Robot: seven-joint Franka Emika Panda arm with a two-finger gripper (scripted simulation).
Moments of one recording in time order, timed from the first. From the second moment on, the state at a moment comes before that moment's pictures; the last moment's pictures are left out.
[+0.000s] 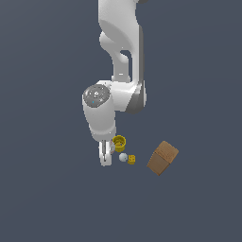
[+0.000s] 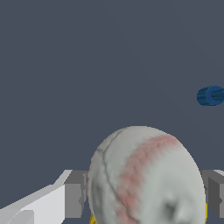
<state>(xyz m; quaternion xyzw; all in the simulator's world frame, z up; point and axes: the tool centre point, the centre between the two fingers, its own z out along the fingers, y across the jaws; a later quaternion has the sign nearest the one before) 0.056 -0.062 0.119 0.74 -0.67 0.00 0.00</state>
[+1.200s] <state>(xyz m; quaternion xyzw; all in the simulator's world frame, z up) 0.047 0.109 0.356 0.74 -0.67 0.00 0.00</state>
